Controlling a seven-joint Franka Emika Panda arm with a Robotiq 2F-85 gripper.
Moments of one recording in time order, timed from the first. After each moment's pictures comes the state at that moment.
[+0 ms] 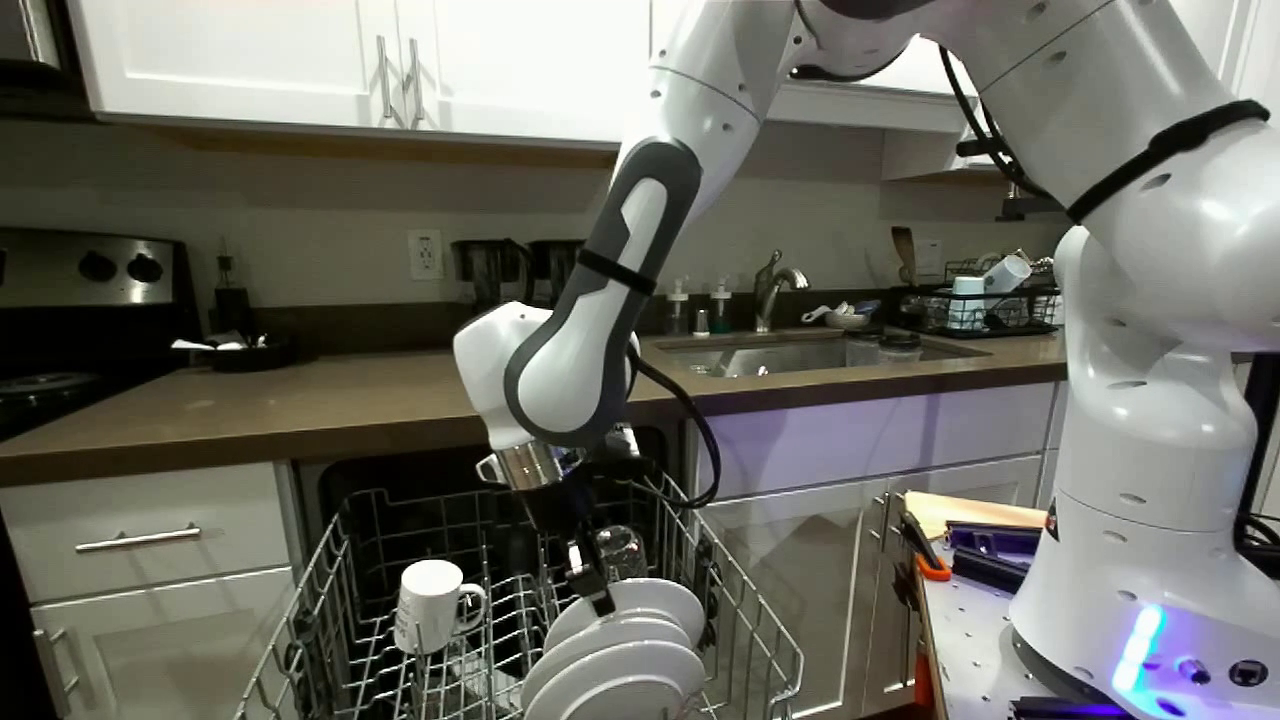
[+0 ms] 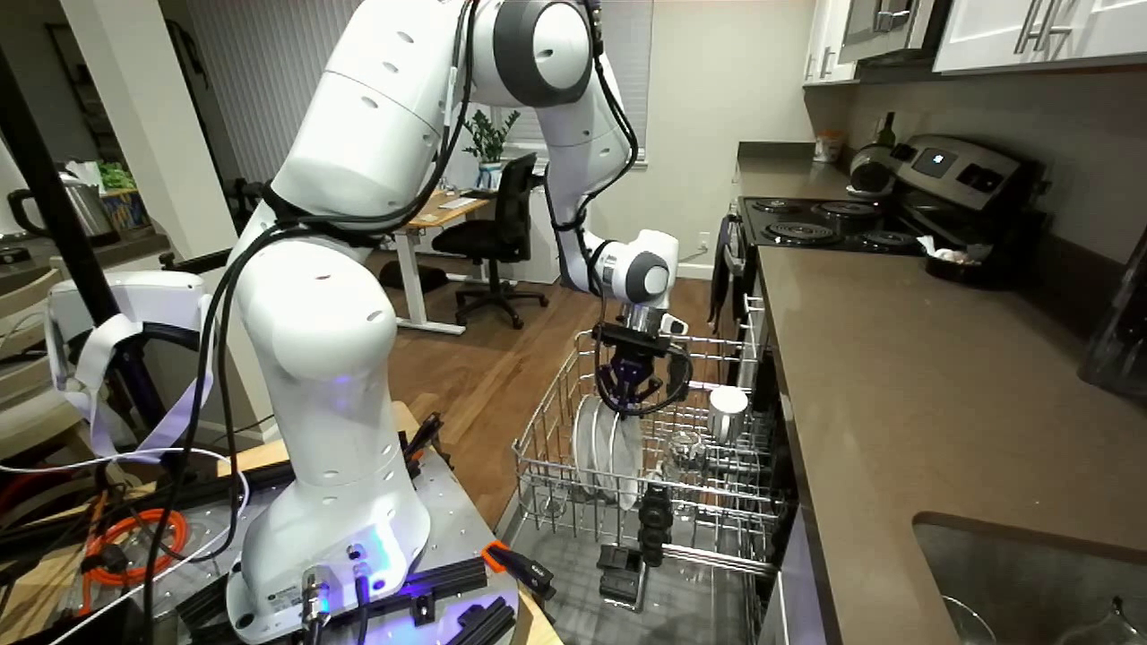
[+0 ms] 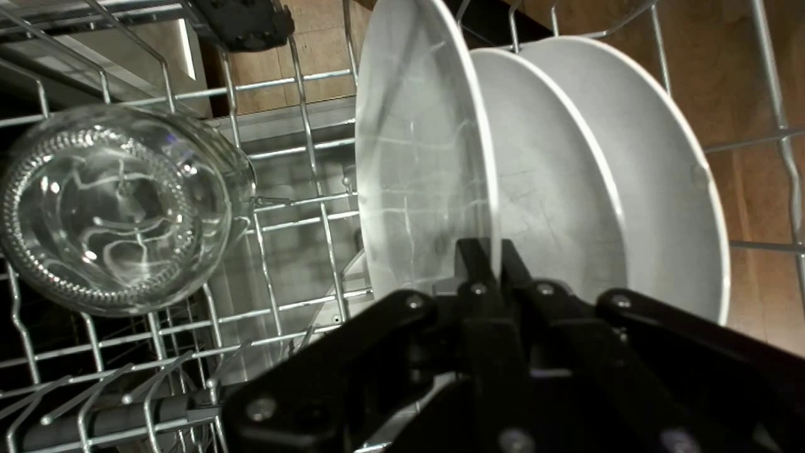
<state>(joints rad) 0.09 0.59 0.05 -2.12 -0.15 2.37 -0.23</state>
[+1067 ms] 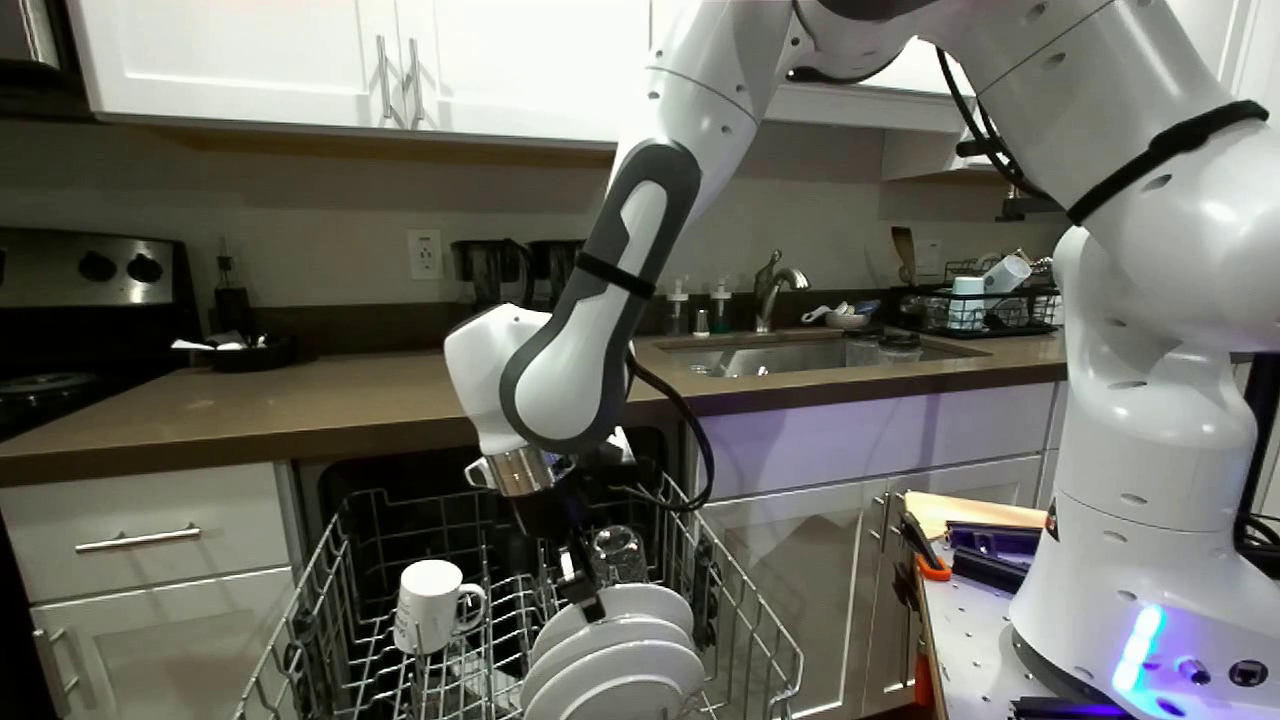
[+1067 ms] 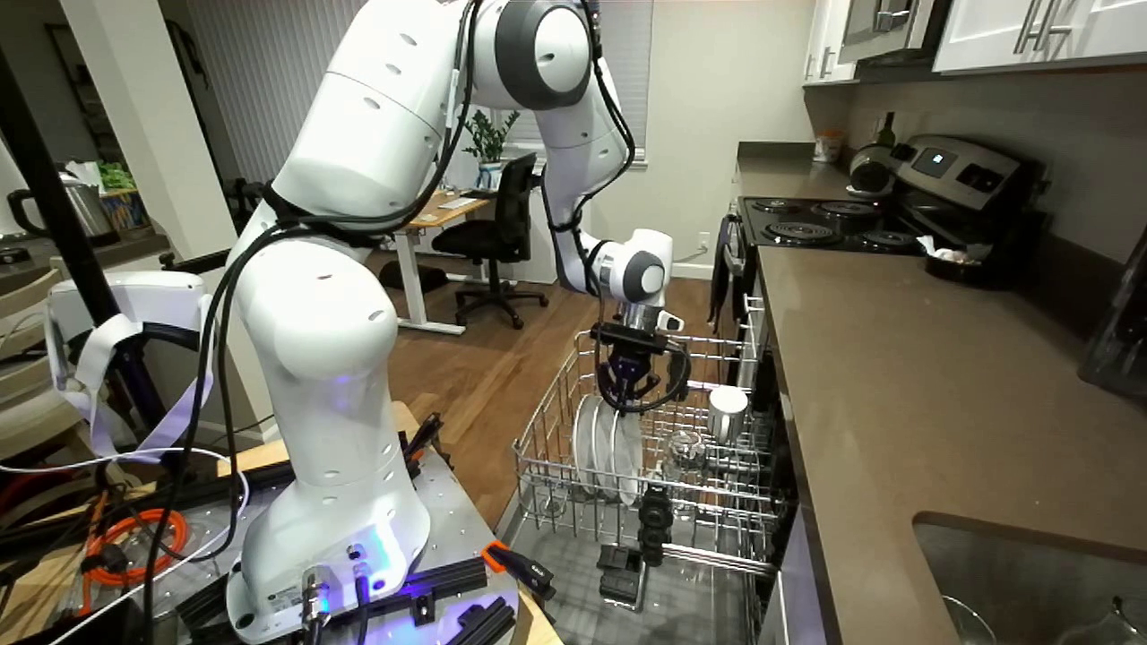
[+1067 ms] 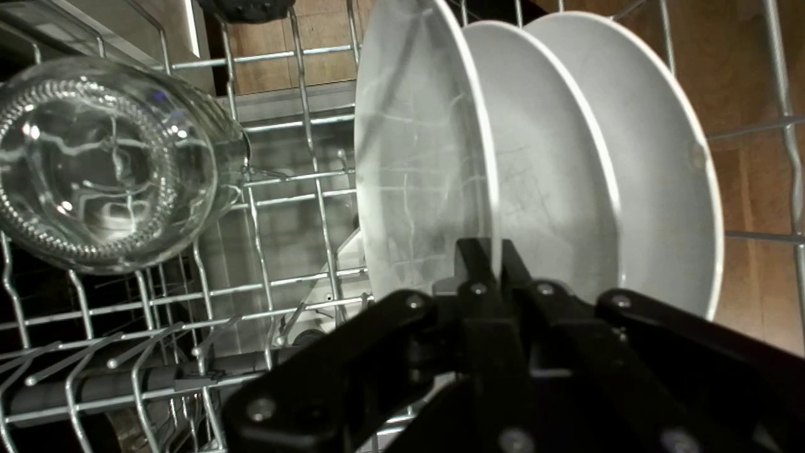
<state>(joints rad) 0.10 0.60 0.06 -2.11 -0.17 2.39 -0.23</state>
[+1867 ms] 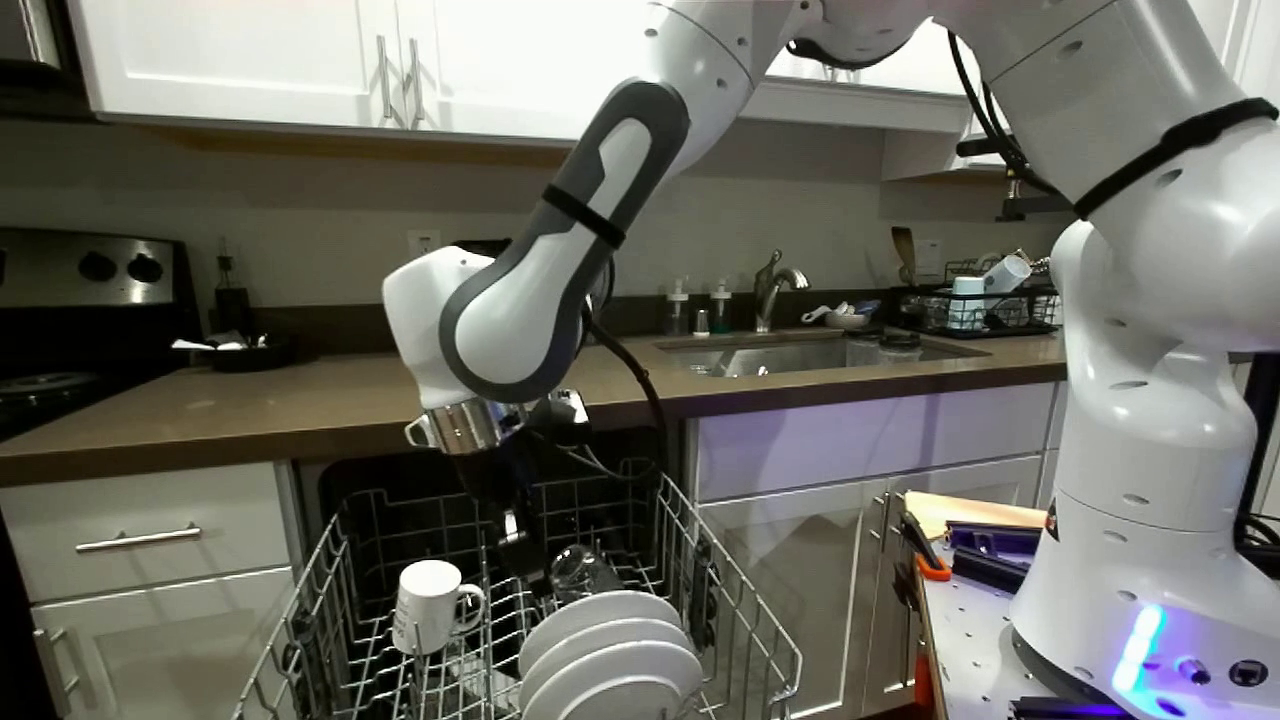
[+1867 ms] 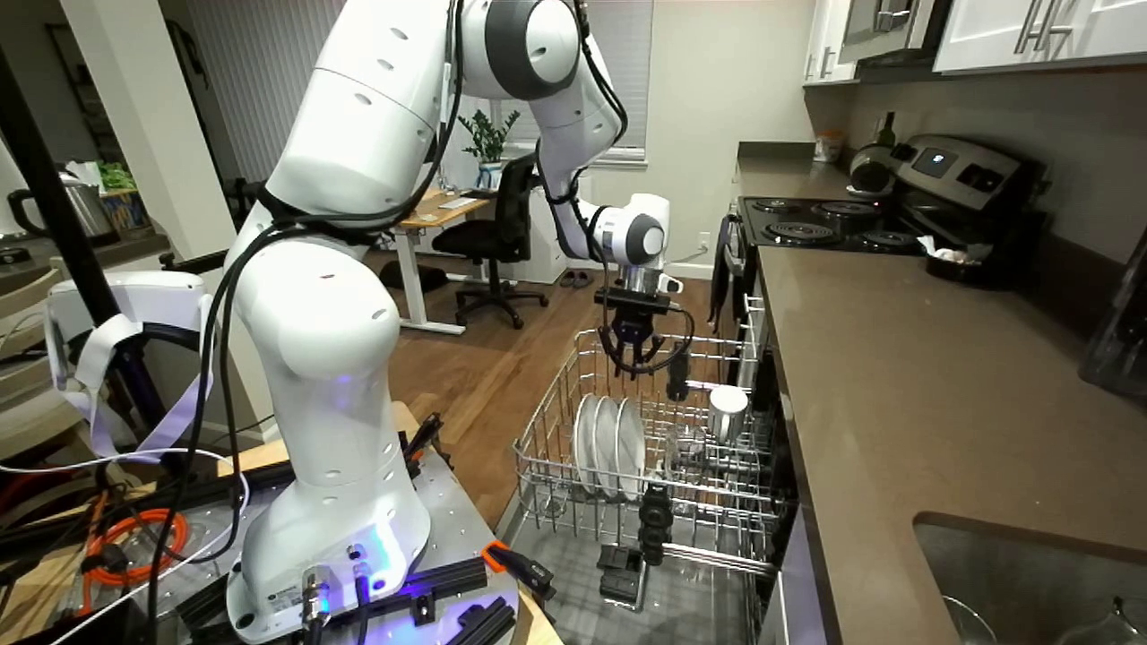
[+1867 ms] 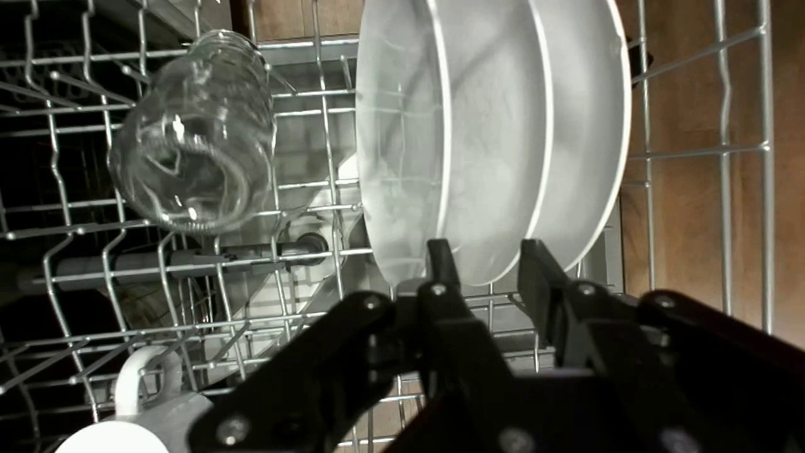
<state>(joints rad) 0.13 0.55 0.10 -2.00 -0.18 2.28 -0.23</state>
